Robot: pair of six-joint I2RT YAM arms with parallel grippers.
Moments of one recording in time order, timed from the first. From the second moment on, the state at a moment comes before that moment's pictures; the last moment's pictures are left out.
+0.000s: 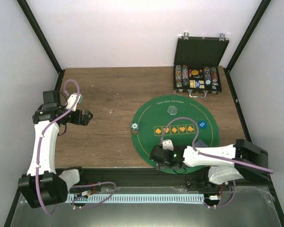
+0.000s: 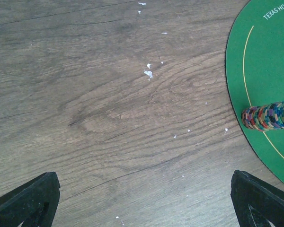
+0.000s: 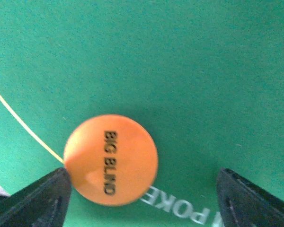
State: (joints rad) left arm 0.18 1.11 1.06 -0.97 0.42 0.34; right arm 1.27 1.32 0.60 -0.64 0.28 1.02
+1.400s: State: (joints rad) left arm 0.17 1.27 1.22 -1.06 0.46 0.37; right arm 0.87 1.85 1.48 -0.68 -0.05 -0.03
